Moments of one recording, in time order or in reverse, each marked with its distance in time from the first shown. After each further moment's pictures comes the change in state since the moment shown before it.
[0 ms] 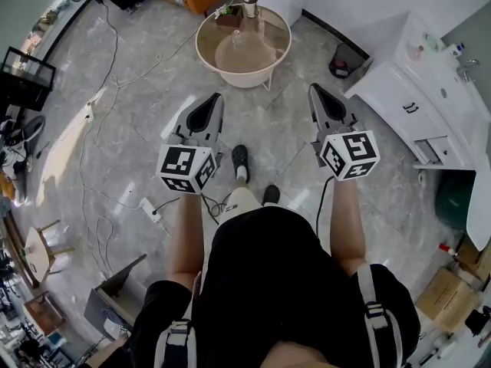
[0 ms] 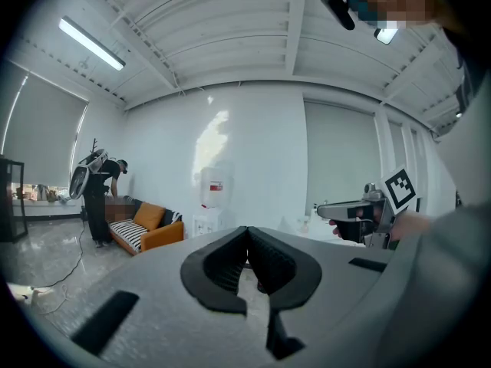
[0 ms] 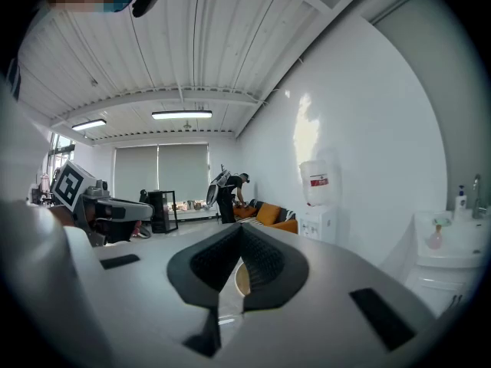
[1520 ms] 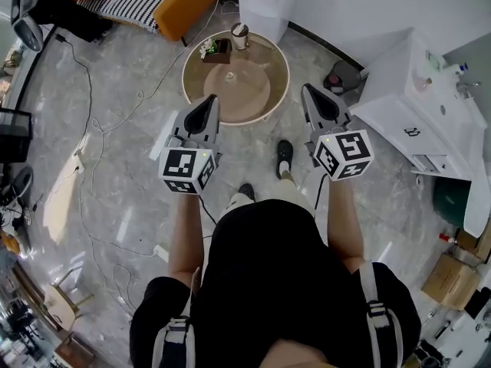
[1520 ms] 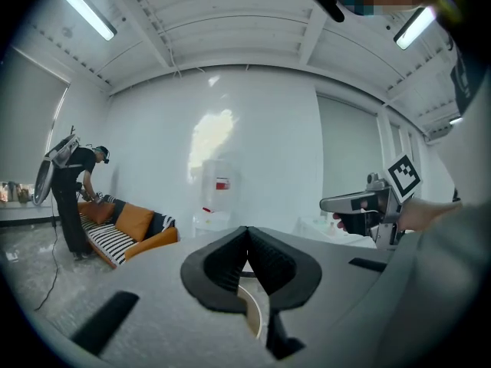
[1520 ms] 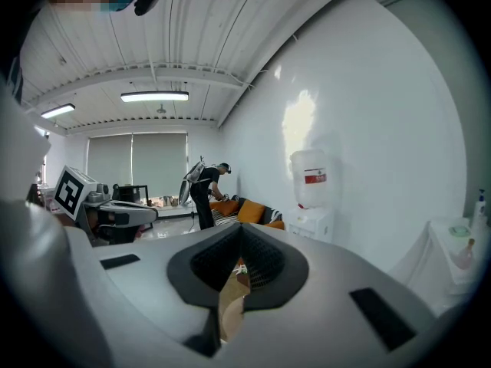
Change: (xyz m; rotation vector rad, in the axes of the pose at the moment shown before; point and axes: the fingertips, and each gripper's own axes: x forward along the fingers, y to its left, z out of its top) left arm 0.261 0.217 0.022 0.019 0.021 -0.110; right arm 0.294 -0.108 0.030 0.014 0.050 -0.127
